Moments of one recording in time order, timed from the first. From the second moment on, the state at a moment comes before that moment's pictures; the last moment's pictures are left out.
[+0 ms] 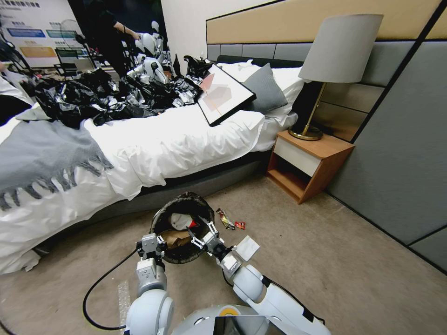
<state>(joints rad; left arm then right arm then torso) 1.73 -1.55 -0.47 -2.28 0.03 0.27 -0.40 -1.14 1.21 -0.28 1.81 -0.07 0.15 0.10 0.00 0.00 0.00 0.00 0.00</state>
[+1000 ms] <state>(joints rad) 1.74 -1.55 -0.48 -2.30 0.03 0.27 -0.40 -1.23 1.19 -0.10 2.20 -0.13 0.09 0.17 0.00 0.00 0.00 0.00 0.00</state>
